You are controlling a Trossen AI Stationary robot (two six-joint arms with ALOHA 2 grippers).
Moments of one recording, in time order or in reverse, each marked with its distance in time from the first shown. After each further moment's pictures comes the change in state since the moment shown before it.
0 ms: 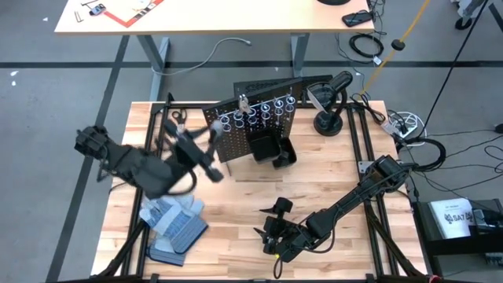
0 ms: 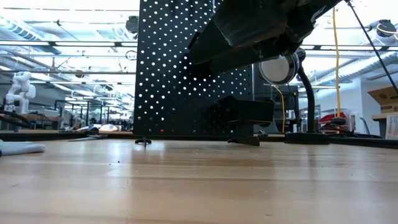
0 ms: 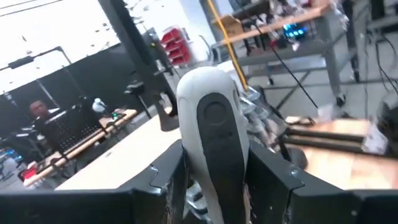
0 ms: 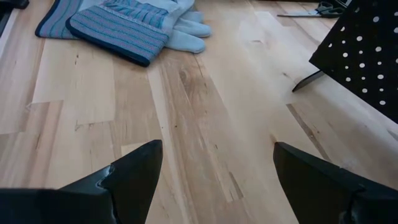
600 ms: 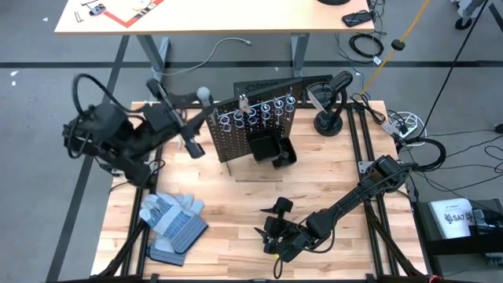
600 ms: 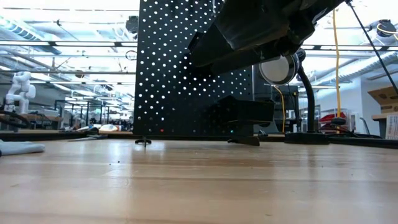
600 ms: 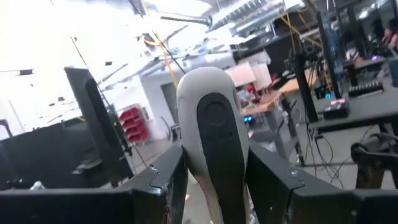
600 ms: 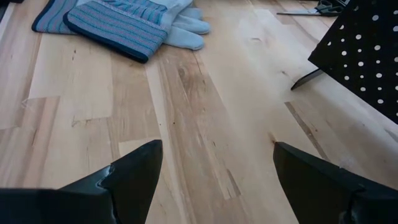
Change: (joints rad) left arm 0.170 -0.137 0.000 0.424 0.510 0.407; right arm 0.000 0.000 0.000 -0.015 0.000 0.000
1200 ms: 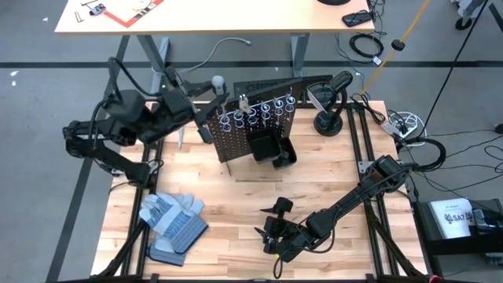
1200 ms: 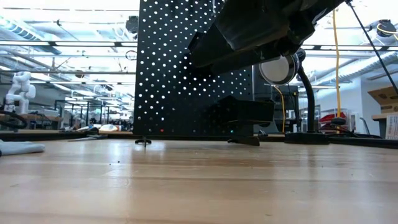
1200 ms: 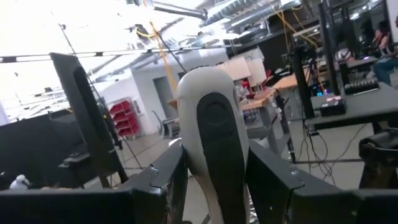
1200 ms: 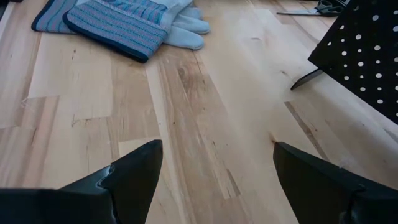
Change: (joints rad) left arm 0.210 0.011 -0.008 -0.088 0.215 -0.158; right arm 0.000 0.000 0.000 -0.001 0.000 -0.002
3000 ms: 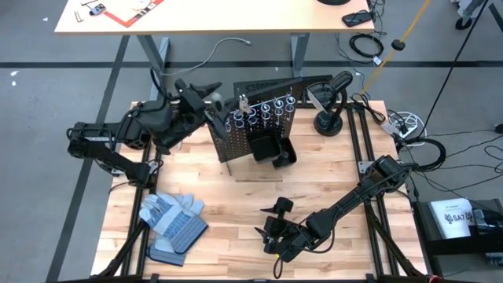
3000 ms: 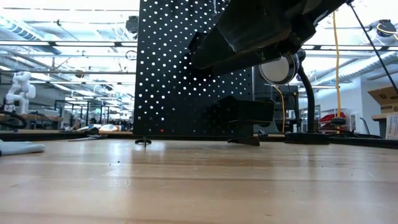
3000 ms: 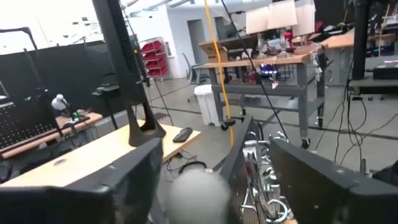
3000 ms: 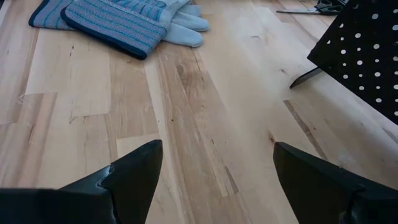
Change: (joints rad) left arm 0.020 0.006 -0.110 -0.100 -0.212 -0.260; right arm 0.000 0.000 0.000 -0.012 0.000 0.001
